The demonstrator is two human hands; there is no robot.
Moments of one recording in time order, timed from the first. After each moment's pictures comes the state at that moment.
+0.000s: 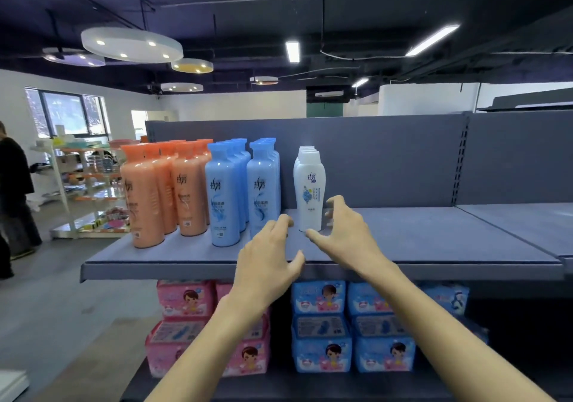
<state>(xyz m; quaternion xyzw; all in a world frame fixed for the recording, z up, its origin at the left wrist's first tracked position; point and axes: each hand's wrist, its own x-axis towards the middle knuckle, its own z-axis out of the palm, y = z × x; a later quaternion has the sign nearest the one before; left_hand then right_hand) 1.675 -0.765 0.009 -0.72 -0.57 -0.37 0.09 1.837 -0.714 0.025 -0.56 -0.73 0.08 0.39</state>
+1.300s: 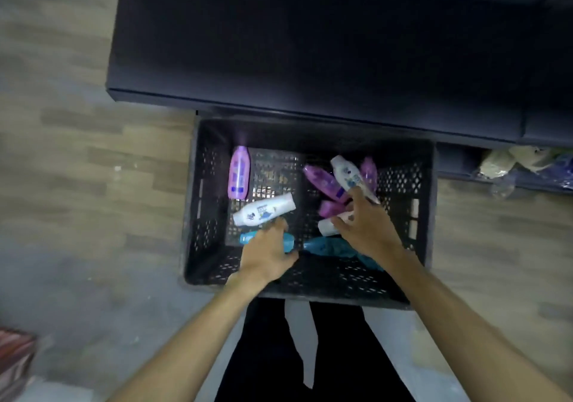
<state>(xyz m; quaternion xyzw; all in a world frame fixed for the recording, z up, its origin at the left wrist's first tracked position) 1.715 -0.934 -0.610 -0.50 -0.71 0.08 -0.50 1.909 -0.860 -0.604 -0.65 -0.61 0.43 -0.13</state>
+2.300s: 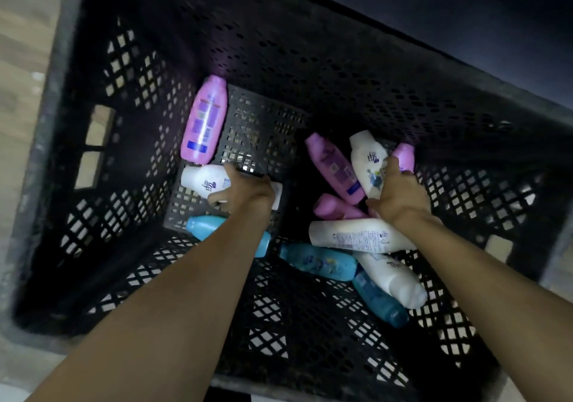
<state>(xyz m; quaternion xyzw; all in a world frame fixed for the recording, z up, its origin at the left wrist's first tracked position) 1.744 -0.871 -0.875 0.09 -0.91 -0.08 -0.40 1.949 -0.793 -0.828 -0.65 -0.64 0.27 -0.31</state>
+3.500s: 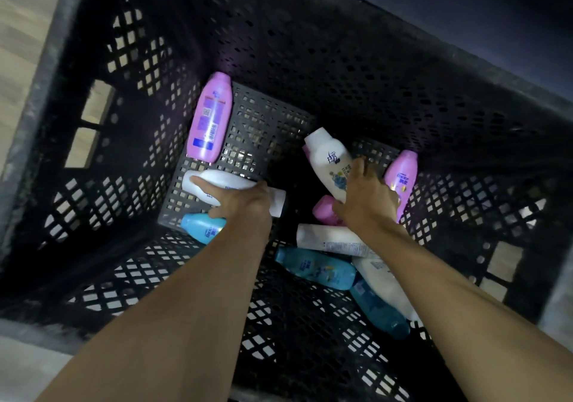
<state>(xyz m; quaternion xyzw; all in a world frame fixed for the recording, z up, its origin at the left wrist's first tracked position) 1.749 -0.889 -0.886 0.27 -0.87 -0.18 -0.36 1.904 -0.823 -0.836 -0.58 -0.74 0.20 -0.28</state>
